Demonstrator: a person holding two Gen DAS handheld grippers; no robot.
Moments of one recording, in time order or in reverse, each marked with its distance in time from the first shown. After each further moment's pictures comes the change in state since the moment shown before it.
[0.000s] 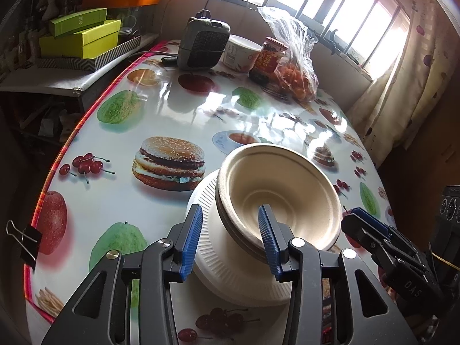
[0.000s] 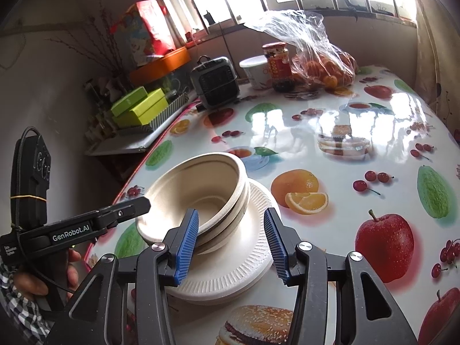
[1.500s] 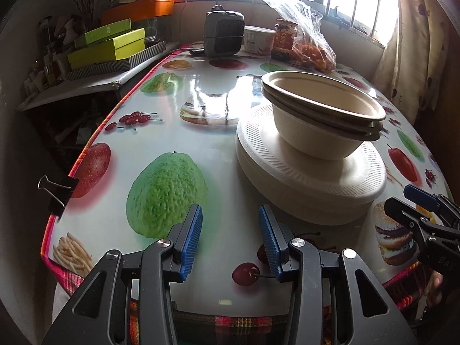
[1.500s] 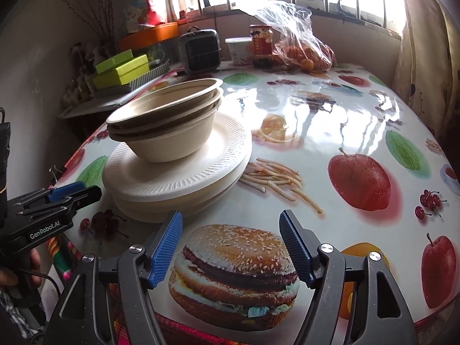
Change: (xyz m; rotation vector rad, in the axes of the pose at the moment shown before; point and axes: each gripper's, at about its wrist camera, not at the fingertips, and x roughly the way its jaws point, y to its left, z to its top) left arm 0.001 0.017 -0.099 0.142 -0.058 0.225; right arm 0.000 0.001 -0.089 -0.115 0.029 -0.198
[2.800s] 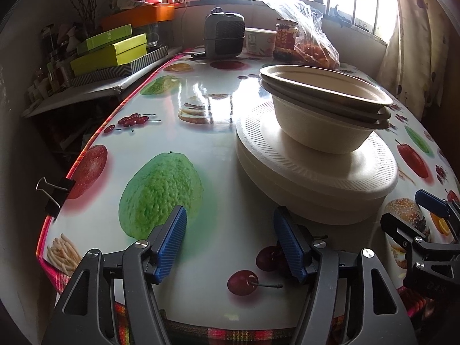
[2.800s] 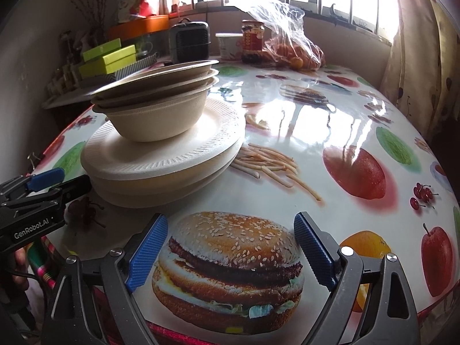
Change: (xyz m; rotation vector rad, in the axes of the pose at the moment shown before) left arm 0.010 -0.009 -0.006 0.019 -0.037 0.044; right arm 0.014 0.008 -0.015 -0.025 -0.008 -0.111
